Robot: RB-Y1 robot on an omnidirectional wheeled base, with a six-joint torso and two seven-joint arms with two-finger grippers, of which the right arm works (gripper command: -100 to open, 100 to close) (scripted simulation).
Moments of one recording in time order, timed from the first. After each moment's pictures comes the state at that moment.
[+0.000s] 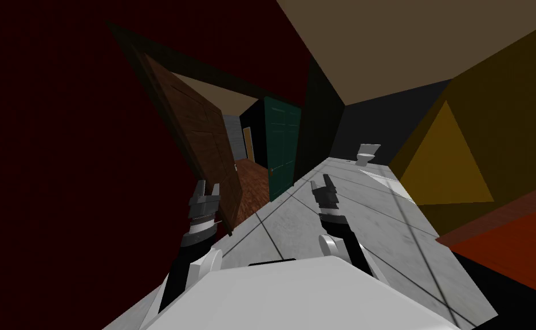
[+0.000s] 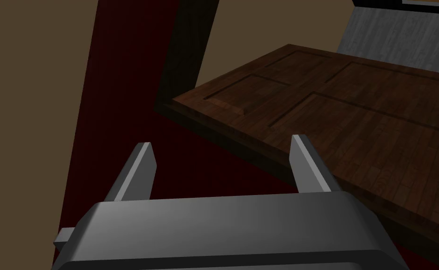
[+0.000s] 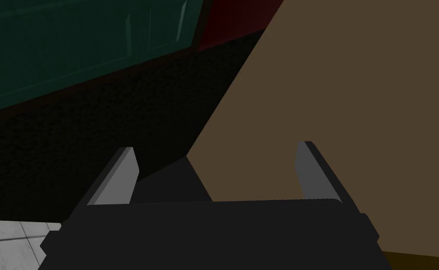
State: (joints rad) arm 0.48 0.02 -0.01 -2.23 -0.02 -0.40 -0.12
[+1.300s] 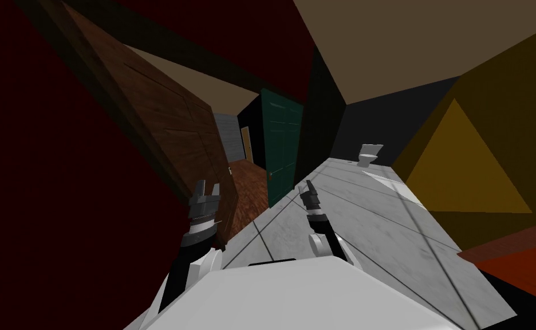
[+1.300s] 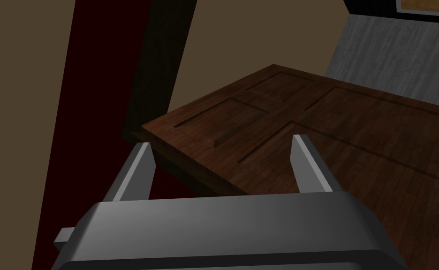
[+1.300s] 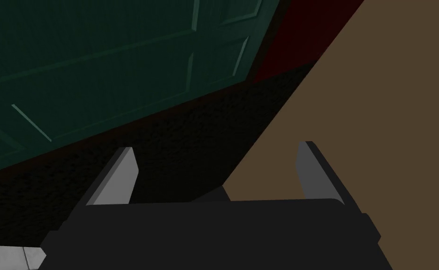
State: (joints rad) arm 0.37 -0.04 0.07 -1.97 0.01 -0.47 -0.15
